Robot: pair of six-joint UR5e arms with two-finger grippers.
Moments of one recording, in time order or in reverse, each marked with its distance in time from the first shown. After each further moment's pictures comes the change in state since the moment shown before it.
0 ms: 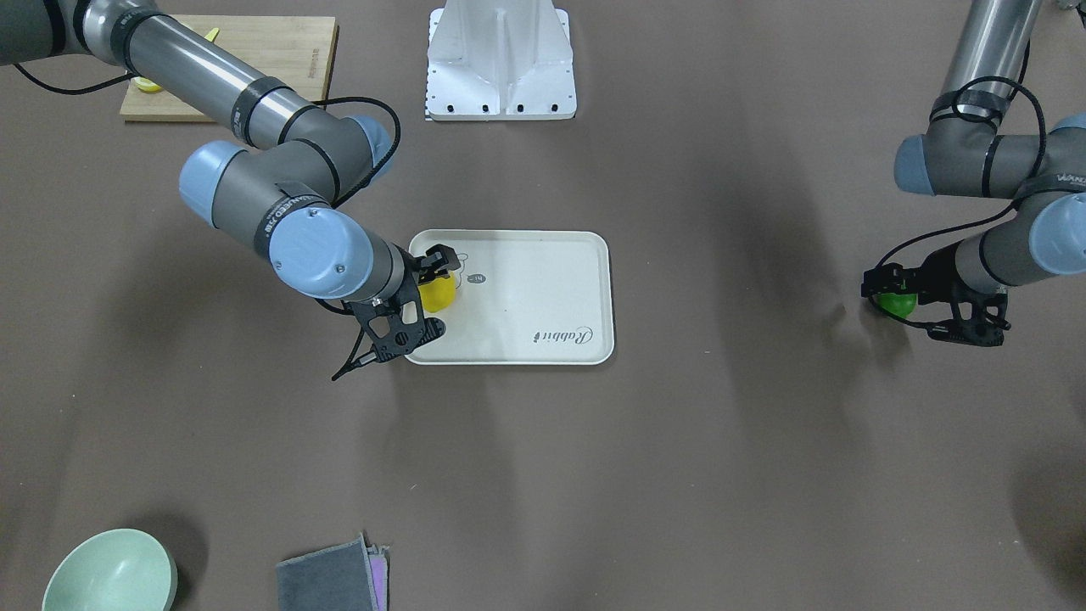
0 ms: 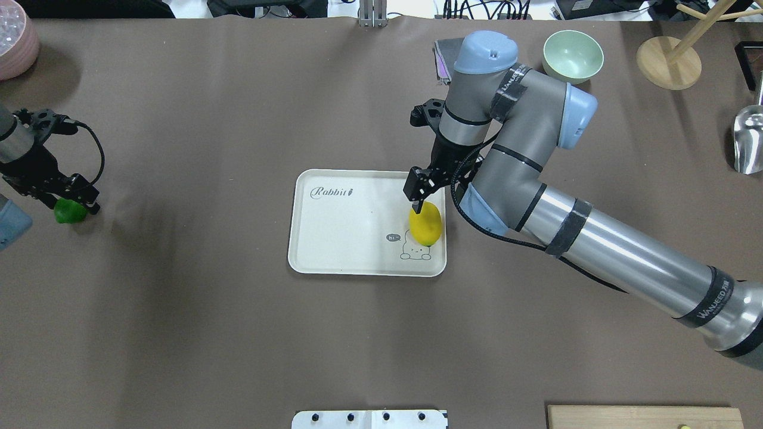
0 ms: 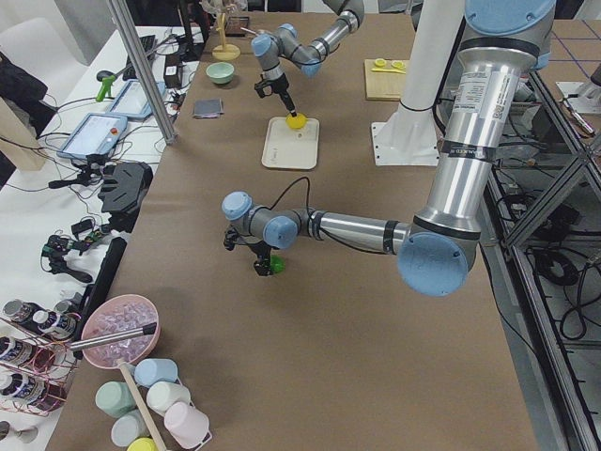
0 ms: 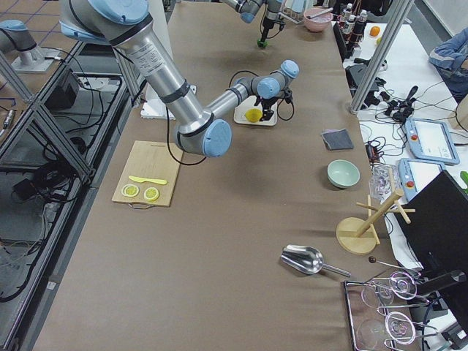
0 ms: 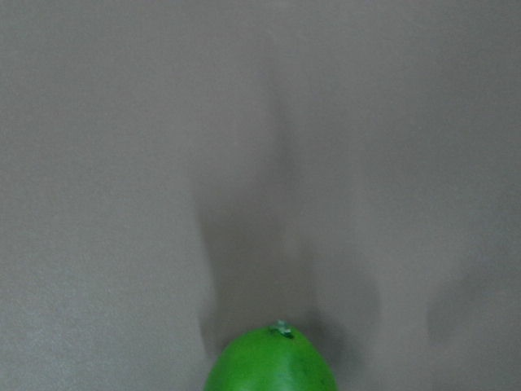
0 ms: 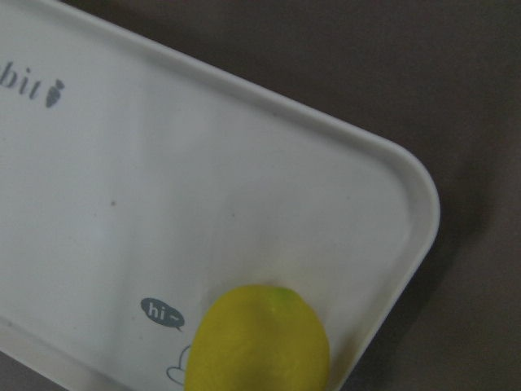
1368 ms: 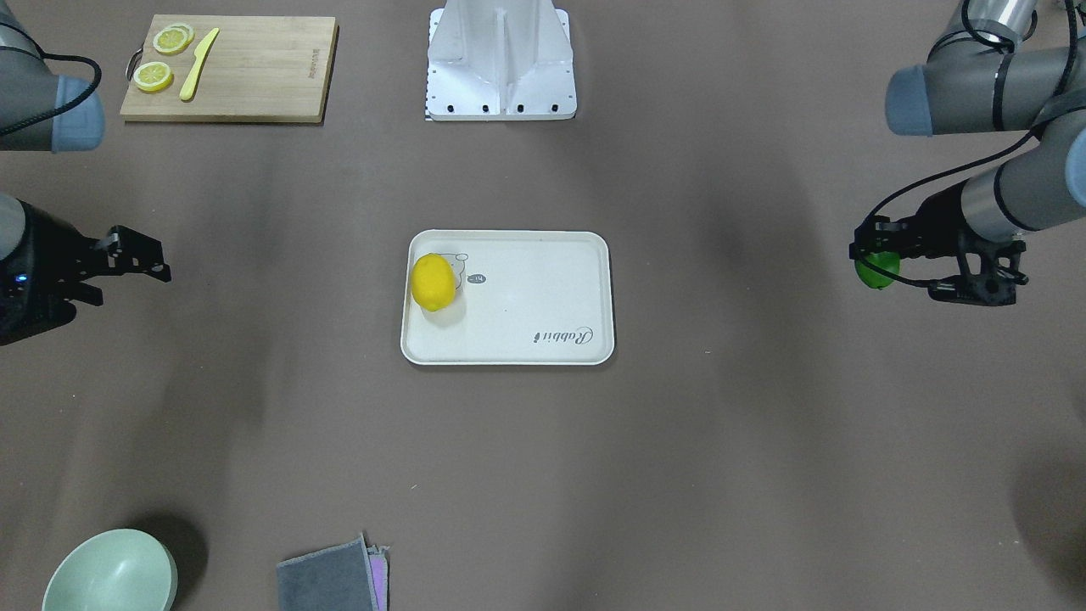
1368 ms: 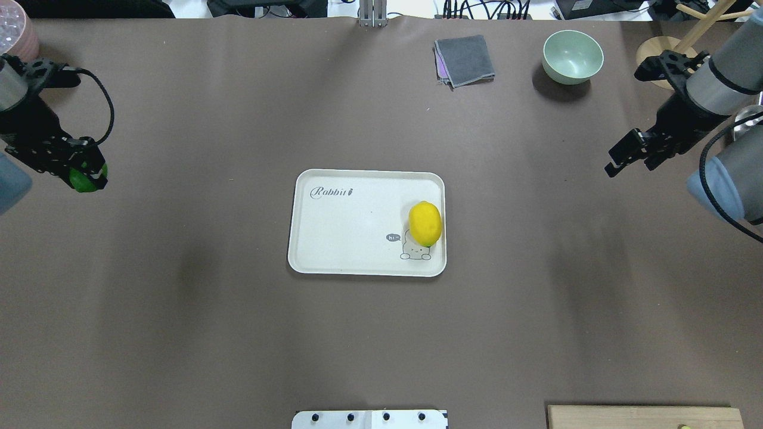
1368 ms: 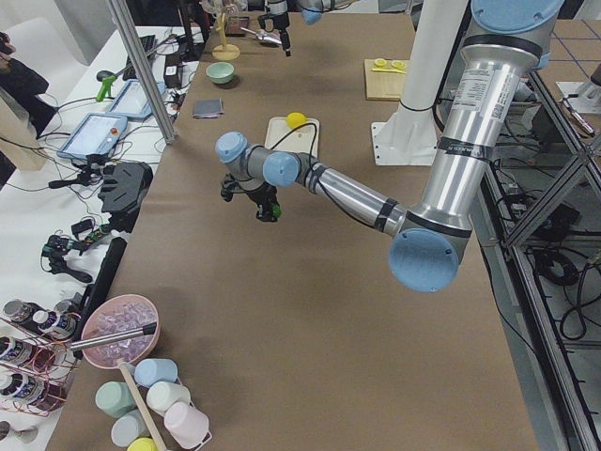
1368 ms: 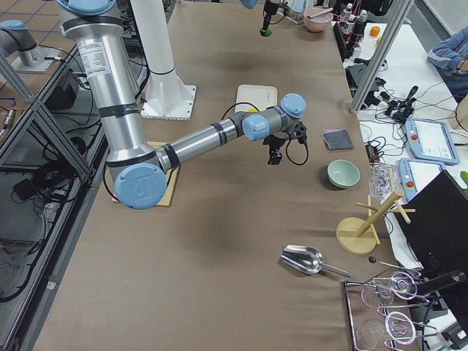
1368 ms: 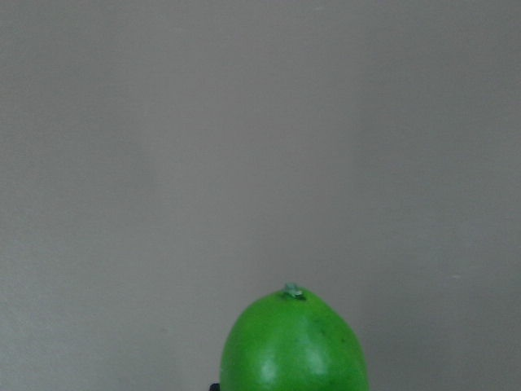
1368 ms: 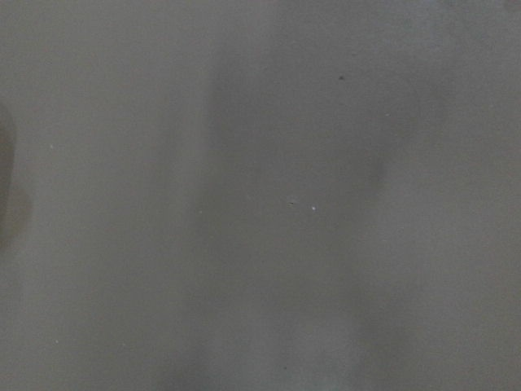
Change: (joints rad) left arm -0.026 -0.099 -0.334 0.439 -0.093 -0.001; right arm 0.359 -0.547 0.408 0.001 0.019 -0.243
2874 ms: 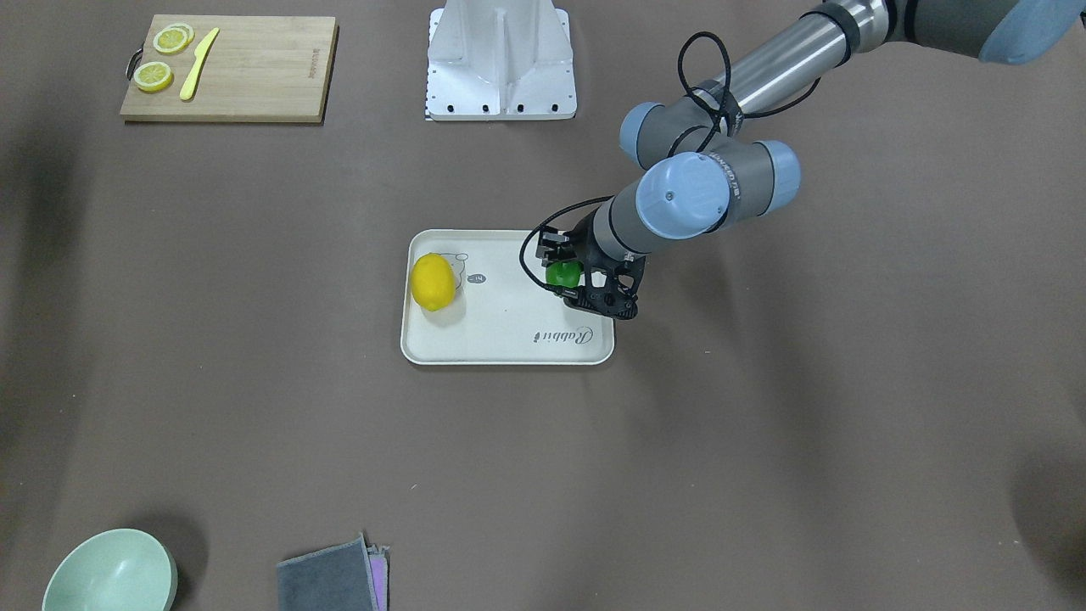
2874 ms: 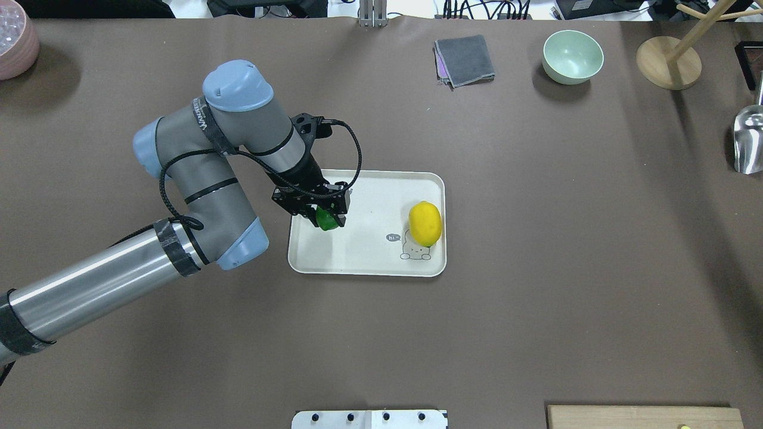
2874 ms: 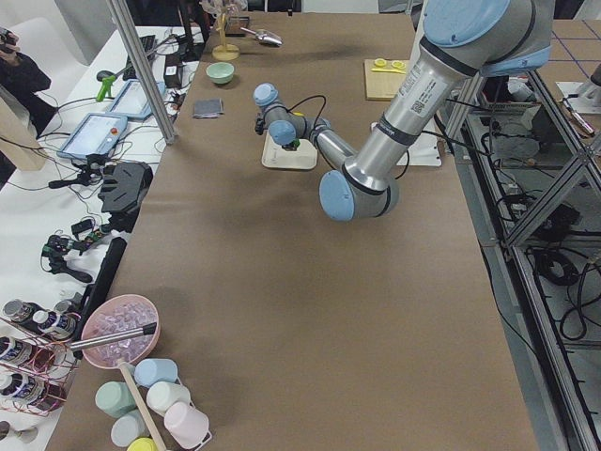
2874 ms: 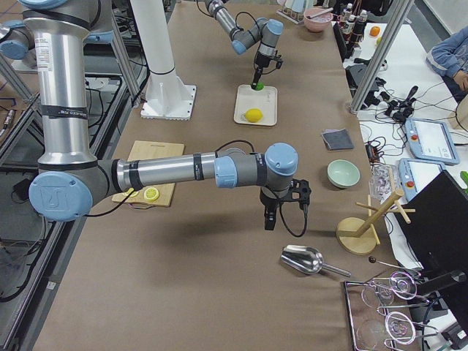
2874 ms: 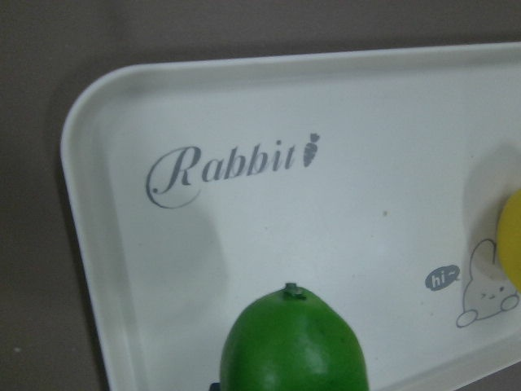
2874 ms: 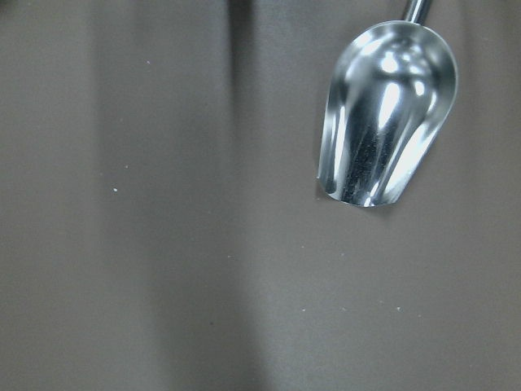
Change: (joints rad) left arm 0.401 -0.447 0.393 -0.596 0.083 -0.663; right arm 0.385 -0.202 -0.069 -0.001 -0.094 -0.138
